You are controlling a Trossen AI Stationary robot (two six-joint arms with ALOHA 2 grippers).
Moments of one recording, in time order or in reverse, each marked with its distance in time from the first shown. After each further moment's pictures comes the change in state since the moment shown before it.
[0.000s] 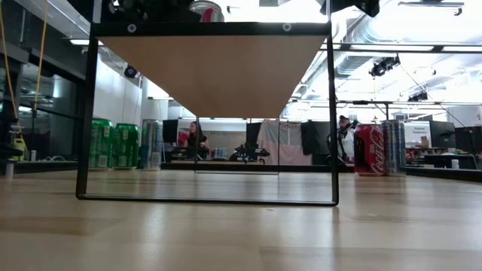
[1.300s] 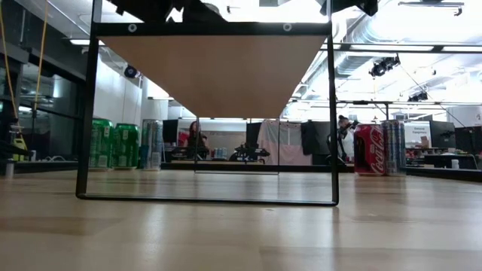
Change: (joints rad) left arm -0.496 -0.017 -0.001 0.047 -1.450 -0.549; right arm 0.000 0.000 0.000 0.000 0.018 -0.068
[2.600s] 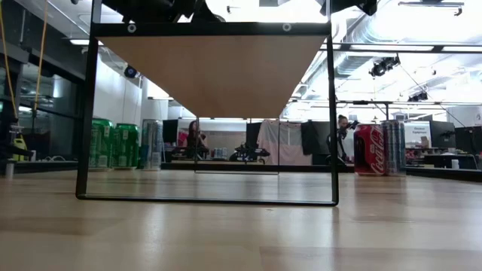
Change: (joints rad) left arm 0.009 0.055 0.002 0.007 0.052 -0.009; right arm 0.000 0.000 0.000 0.000 0.000 -0.021
